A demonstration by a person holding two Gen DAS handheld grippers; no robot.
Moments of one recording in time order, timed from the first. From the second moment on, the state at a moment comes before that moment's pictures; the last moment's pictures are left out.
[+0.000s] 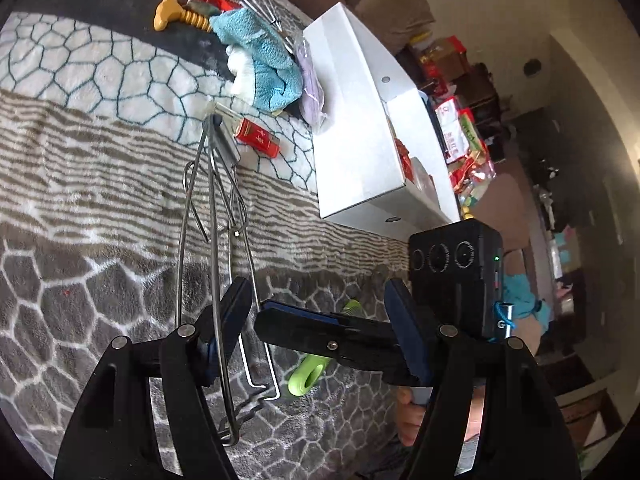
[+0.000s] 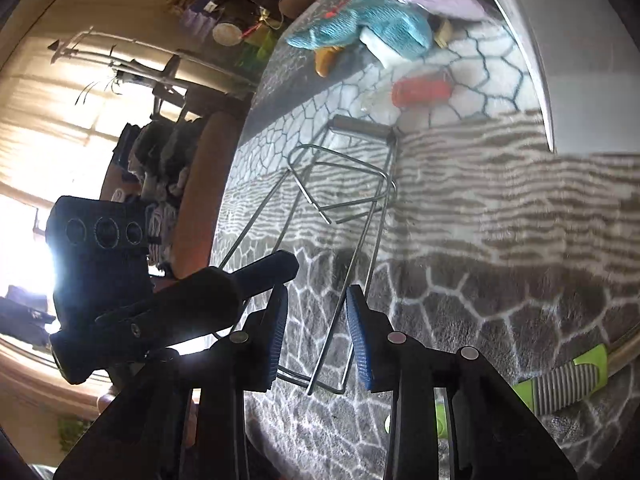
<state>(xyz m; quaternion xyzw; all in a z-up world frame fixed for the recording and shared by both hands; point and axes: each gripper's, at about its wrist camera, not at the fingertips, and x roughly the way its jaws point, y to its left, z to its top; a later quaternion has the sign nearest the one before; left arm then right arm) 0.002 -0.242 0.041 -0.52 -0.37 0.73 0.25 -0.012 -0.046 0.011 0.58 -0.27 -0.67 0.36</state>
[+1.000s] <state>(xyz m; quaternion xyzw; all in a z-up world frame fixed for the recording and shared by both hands) 0.020 -0.222 0.125 -0.44 -0.24 0.83 0.25 0.028 -0.072 0.095 0.43 -0.10 -0.82 0.37</state>
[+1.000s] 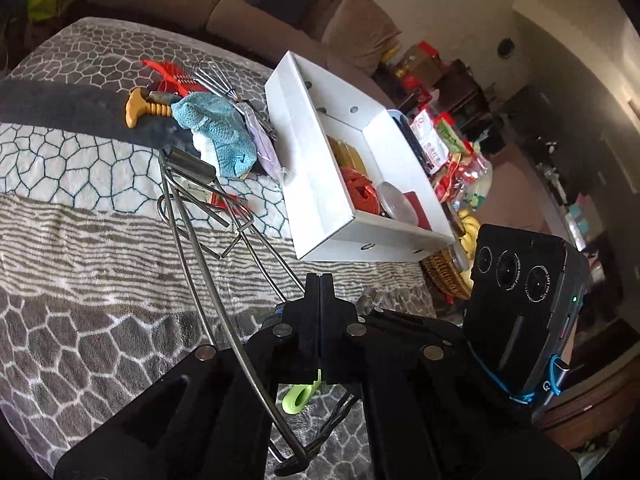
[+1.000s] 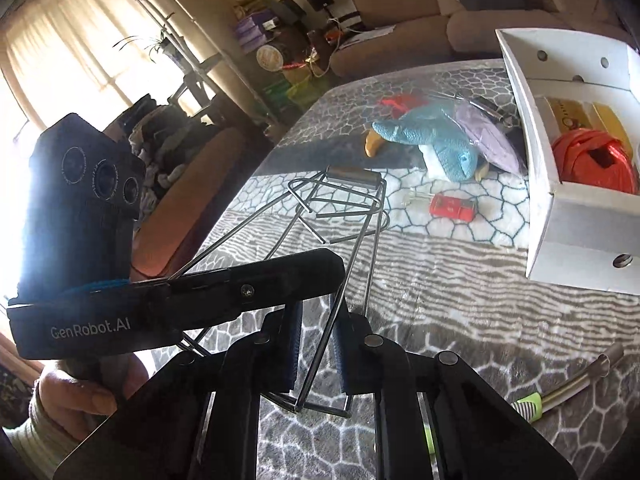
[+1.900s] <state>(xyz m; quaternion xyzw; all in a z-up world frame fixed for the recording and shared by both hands) -0.272 0.030 0.181 -0.47 -0.27 0.73 0.41 -0.168 0.179 0.207 0.40 -0.14 -0.87 0.26</state>
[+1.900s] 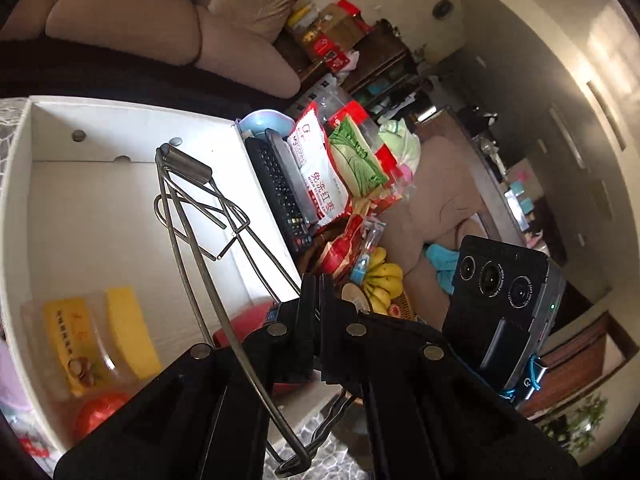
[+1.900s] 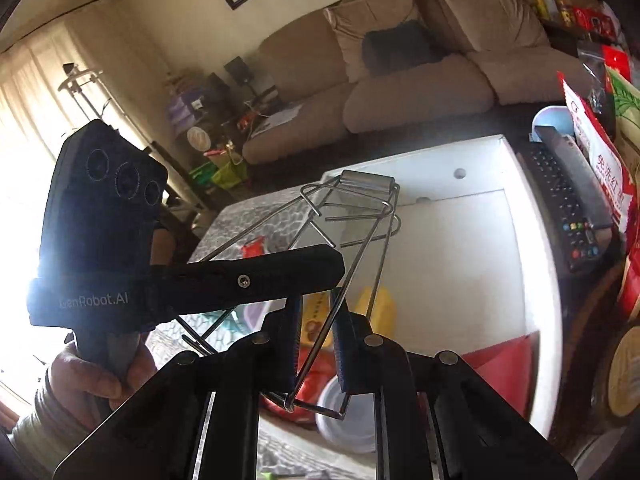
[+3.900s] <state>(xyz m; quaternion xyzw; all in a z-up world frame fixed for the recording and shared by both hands) -0.068 -0.039 0.236 -0.48 -0.02 0.87 0.14 -0.077 0.156 0.216 0.42 0.01 -0.90 0.09</state>
